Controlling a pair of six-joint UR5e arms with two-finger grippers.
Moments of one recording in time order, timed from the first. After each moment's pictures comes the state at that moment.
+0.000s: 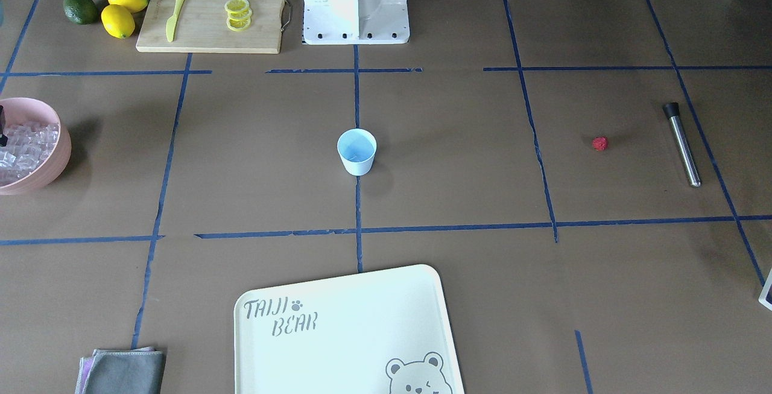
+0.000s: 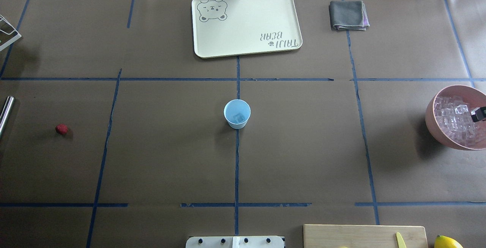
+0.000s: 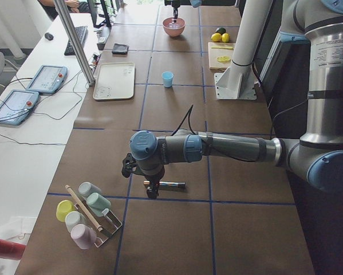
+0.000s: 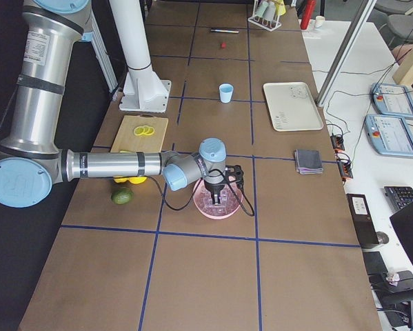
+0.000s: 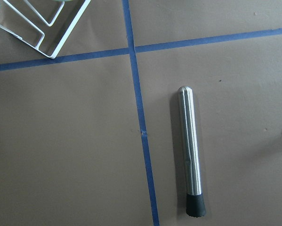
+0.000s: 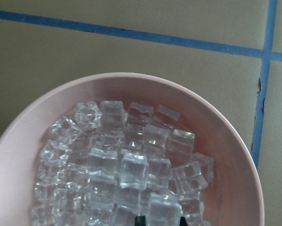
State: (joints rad) left arm -1.57 -1.50 -1.73 -1.39 -2.42 0.21; right arm 1.16 -1.81 1.81 -1.12 2.21 0.45
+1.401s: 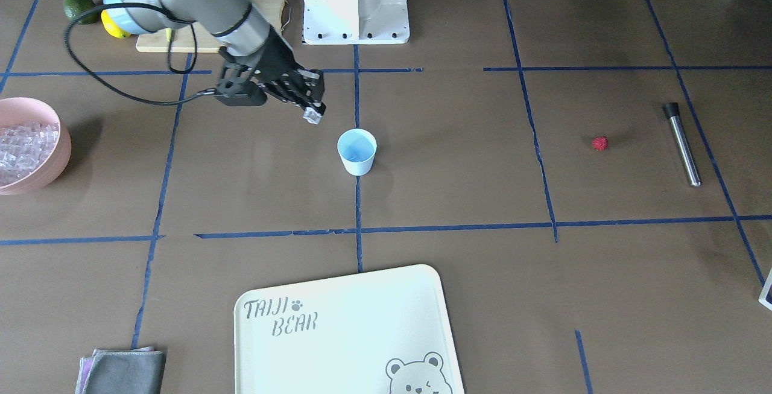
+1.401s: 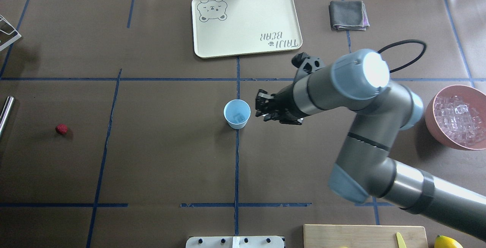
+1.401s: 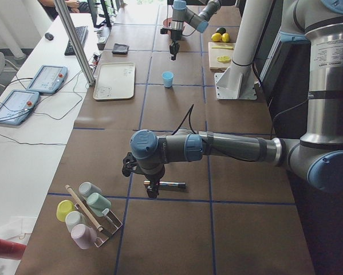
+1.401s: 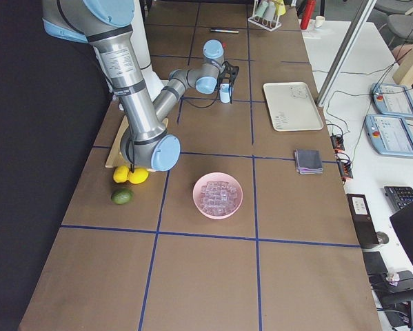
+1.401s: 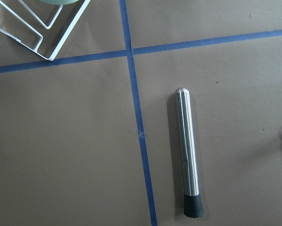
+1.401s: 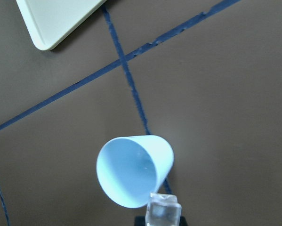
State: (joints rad) left arm -1.57 -1.50 -1.74 -1.39 -2.42 0.21; right arm 0.54 -1.02 1.78 -1.14 1.93 1.73
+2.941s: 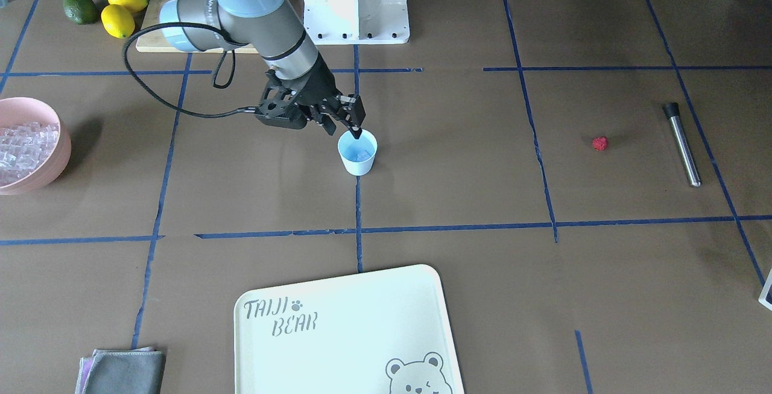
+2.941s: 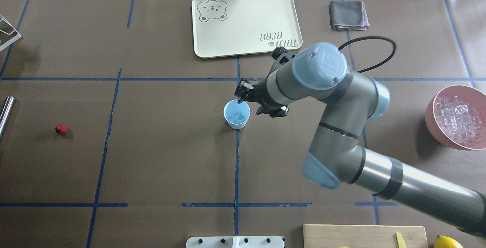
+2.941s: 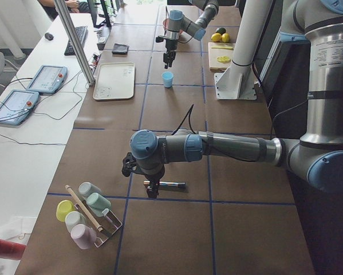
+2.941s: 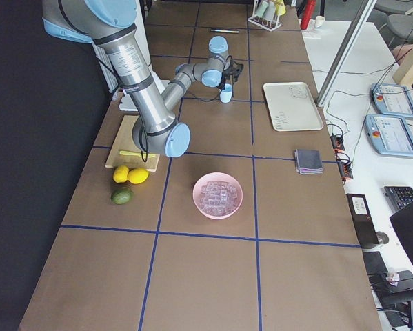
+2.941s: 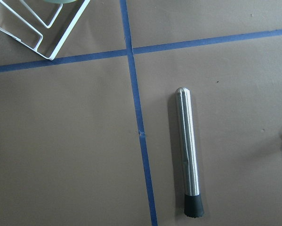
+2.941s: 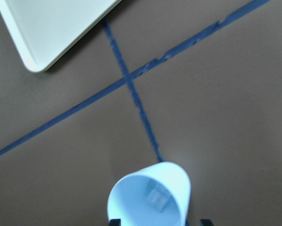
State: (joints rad) left arm -1.57 -1.50 -1.74 -1.39 -2.42 0.21; right arm 0.60 -0.99 1.73 -1.22 1.98 1.72
